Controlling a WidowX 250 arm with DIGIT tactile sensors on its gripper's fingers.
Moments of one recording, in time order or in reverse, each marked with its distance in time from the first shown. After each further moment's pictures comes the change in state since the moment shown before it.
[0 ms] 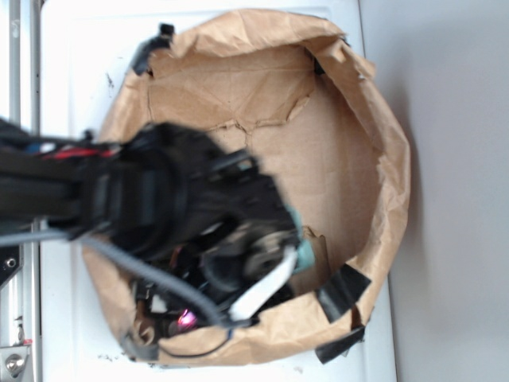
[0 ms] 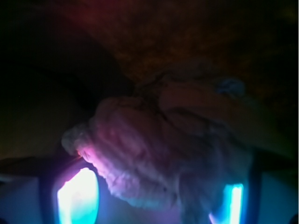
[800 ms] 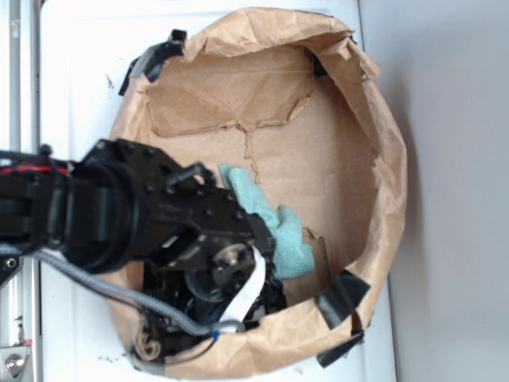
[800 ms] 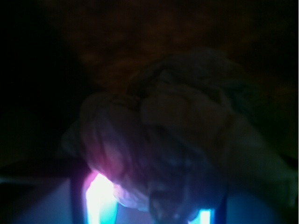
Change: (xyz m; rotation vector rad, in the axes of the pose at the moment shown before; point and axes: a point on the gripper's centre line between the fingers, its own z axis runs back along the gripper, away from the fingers) arm -0.001 0.003 -0.012 0.108 -0.029 0.213
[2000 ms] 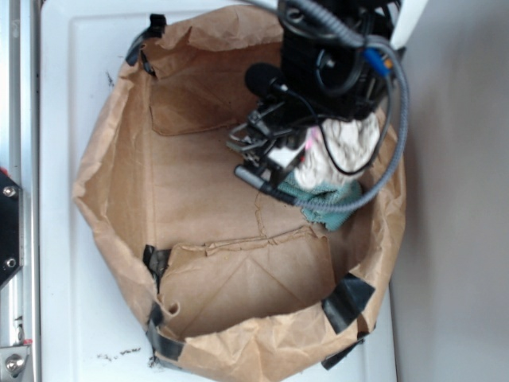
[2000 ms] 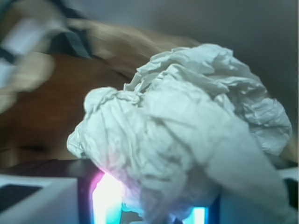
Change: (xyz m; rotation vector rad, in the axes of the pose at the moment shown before) arm -0.066 0.063 0.180 0.187 0.102 0.844
